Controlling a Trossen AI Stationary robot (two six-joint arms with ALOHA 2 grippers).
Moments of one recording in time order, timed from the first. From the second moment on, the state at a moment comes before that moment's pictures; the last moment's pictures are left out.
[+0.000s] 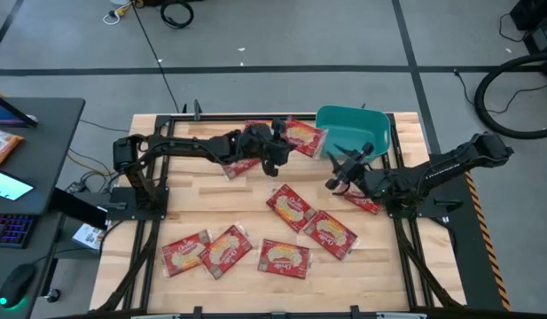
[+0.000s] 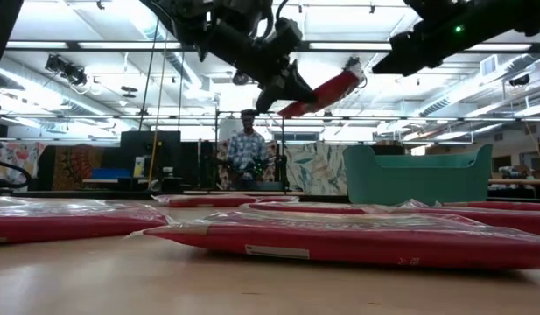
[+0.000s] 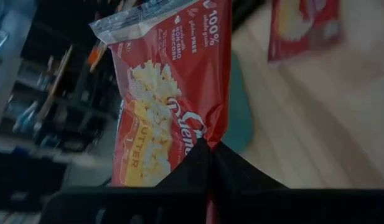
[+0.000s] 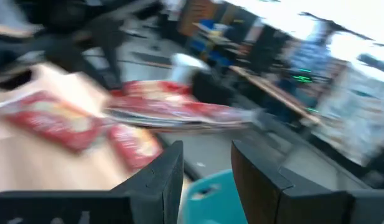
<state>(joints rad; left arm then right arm) 0.24 1.77 1.22 0.20 -0.07 0.90 0.25 1.00 0.45 0.41 1.20 -0.31</state>
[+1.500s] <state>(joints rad) 0.26 2.39 1.90 0.27 -0.01 0.60 0.50 0.98 0.58 0.60 1.57 -0.60</state>
